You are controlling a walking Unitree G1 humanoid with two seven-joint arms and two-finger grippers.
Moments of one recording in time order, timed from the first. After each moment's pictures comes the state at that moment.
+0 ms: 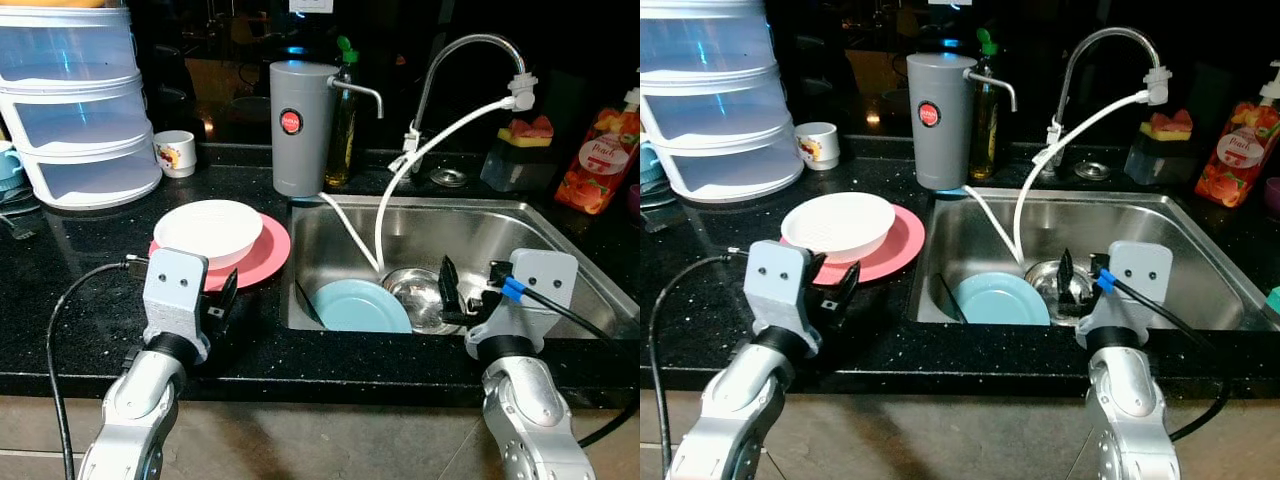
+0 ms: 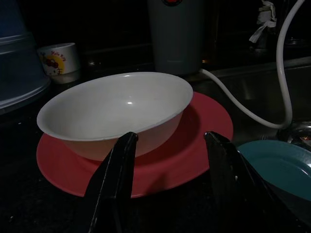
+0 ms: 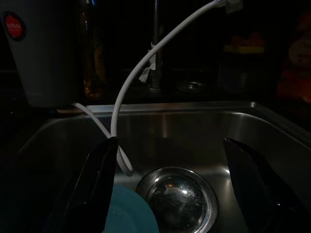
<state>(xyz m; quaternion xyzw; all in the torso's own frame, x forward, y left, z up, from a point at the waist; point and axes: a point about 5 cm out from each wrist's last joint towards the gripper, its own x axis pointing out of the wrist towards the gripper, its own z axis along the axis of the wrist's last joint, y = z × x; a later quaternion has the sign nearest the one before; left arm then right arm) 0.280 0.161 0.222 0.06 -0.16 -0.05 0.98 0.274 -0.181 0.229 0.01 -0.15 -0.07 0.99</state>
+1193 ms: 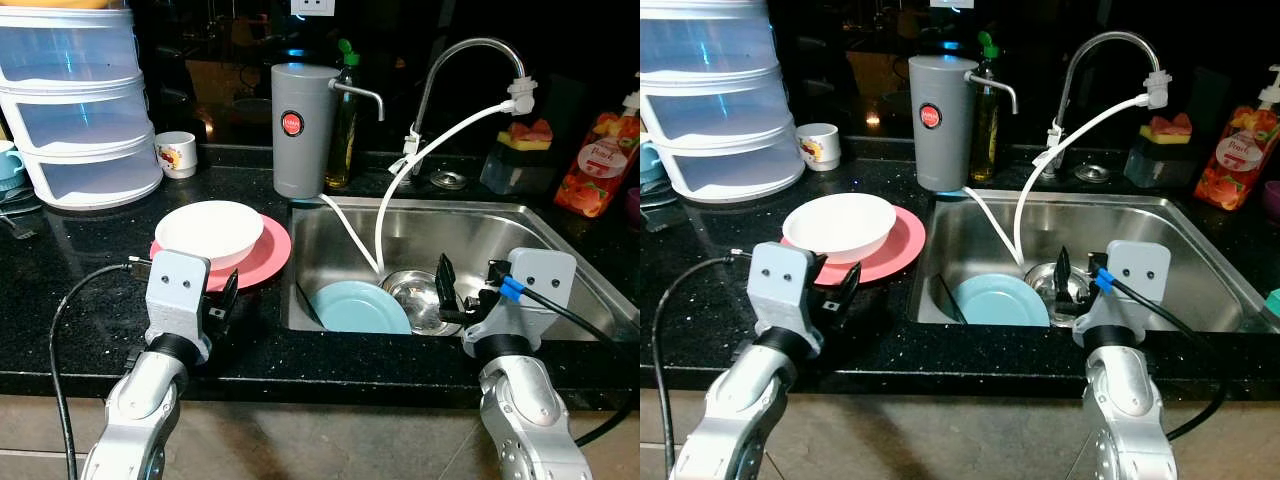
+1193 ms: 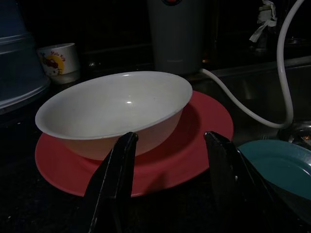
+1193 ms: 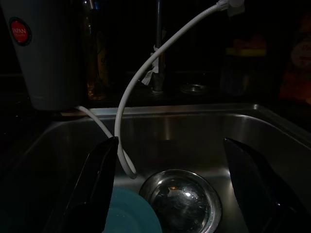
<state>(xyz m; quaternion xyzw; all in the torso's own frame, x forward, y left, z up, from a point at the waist) 0.282 0.159 0.219 0.06 -0.16 -0.05 0.98 0.274 -0.178 0.229 0.02 -0.15 -0.07 0.99</state>
